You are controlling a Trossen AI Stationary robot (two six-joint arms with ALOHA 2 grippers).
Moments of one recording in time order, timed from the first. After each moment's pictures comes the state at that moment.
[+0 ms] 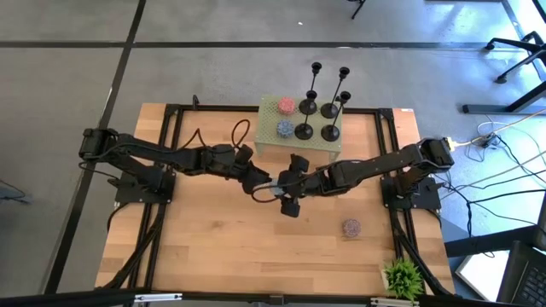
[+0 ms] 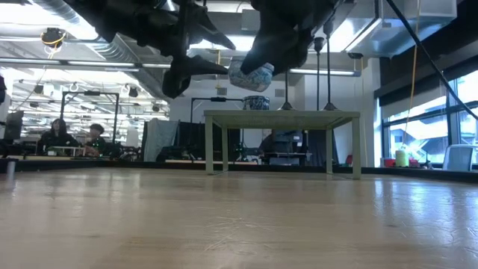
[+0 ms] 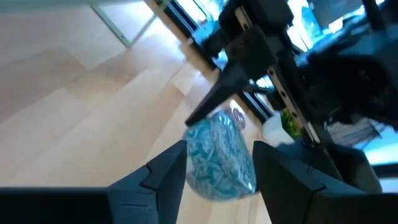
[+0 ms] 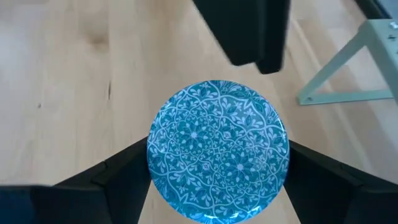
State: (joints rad) left arm 0.02 1.35 0.71 0.30 0.04 -0.83; right arm 0.21 1.70 1.27 -0.42 0.34 0.26
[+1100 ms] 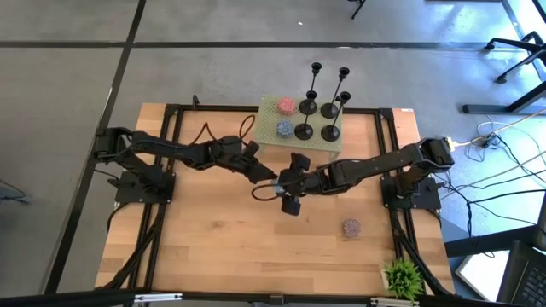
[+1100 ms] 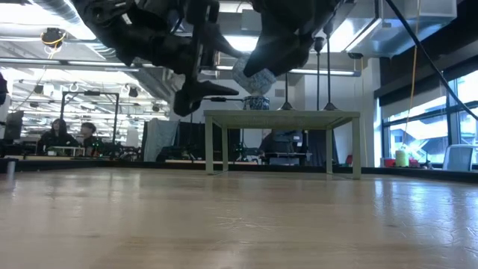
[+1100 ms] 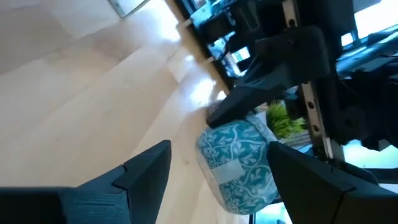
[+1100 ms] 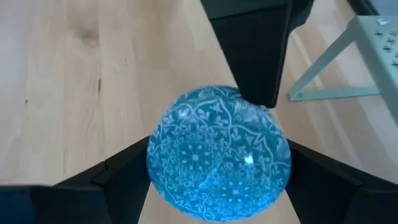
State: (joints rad) left arm 0.14 1.48 0.70 0.45 0.27 -0.96; right arm 0.20 1.70 1.27 -0.44 0.36 0.25
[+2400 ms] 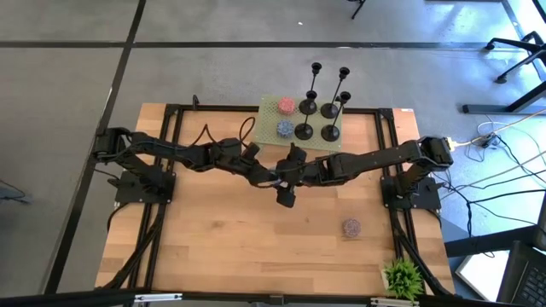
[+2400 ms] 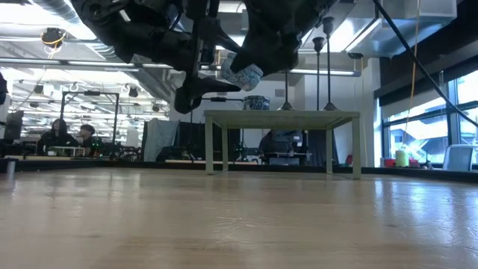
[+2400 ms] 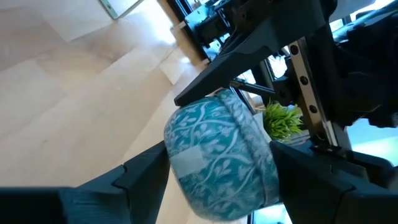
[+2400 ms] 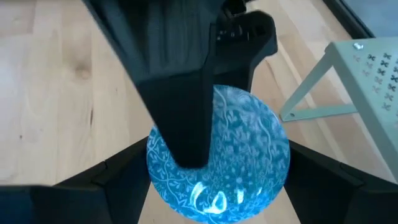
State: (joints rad) left arm 0.12 1.47 0.70 0.46 0.23 -0.96; right arm 0.14 1.70 1.27 -0.35 0.31 0.23
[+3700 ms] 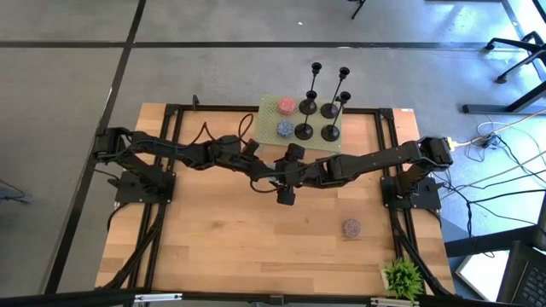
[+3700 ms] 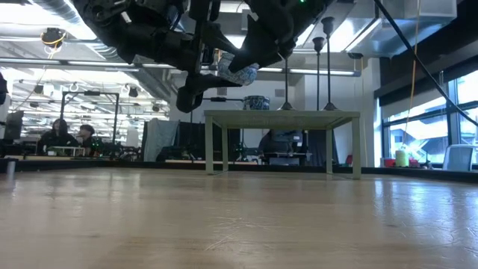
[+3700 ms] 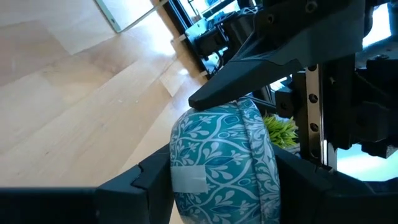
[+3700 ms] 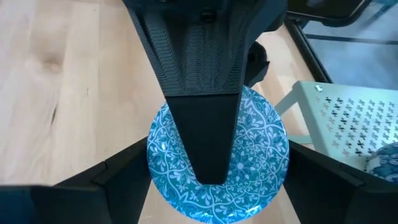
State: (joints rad) left arm 0.14 1.47 0.71 0.48 0.23 -0.99; right arm 0.15 1.70 1.27 -0.31 0.43 0.04
